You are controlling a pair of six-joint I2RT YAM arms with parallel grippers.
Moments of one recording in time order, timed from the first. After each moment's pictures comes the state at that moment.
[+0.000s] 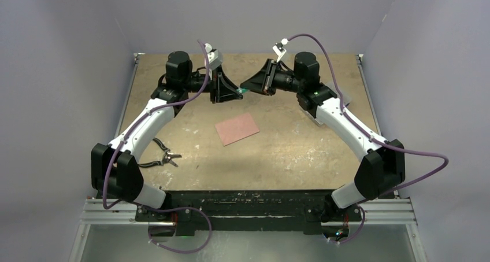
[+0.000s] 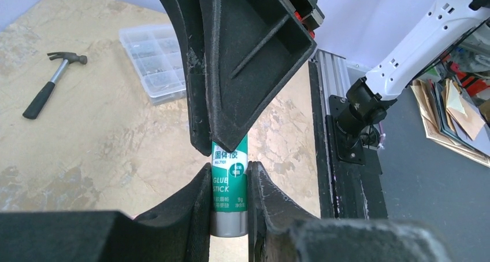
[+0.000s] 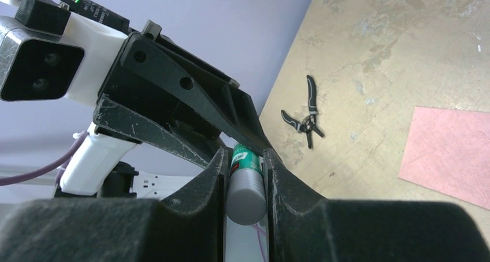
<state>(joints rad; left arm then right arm) -0.33 1.47 1.24 0.04 1.13 -0.08 0.47 1.50 1.30 0.03 -0.70 0.98</state>
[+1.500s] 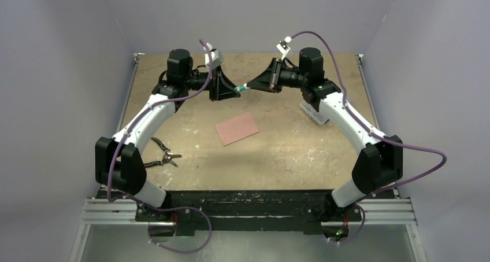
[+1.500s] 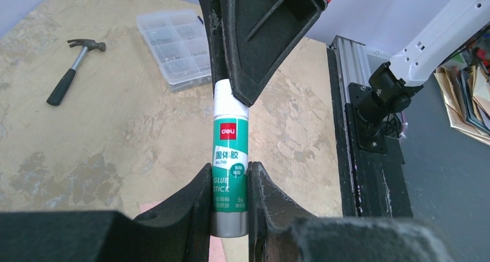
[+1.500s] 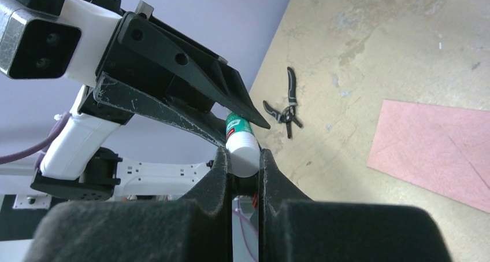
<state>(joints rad) -0.30 1.52 1.27 -0.02 1.13 0.04 0.40 1.55 1.35 -0.08 -0.80 0.85</state>
